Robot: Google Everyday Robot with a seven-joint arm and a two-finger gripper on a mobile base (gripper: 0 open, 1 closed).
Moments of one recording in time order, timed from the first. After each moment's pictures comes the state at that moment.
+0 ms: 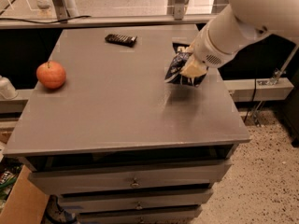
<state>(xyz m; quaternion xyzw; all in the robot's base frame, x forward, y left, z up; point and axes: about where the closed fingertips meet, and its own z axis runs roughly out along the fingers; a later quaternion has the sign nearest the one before) 0.581 -0.111 0.898 -0.60 0.75 -0.01 0.30</state>
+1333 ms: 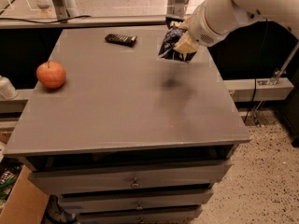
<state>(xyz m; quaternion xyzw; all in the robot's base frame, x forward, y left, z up) 0.650 -0.103 0.933 -0.59 0.71 -0.03 0.38</state>
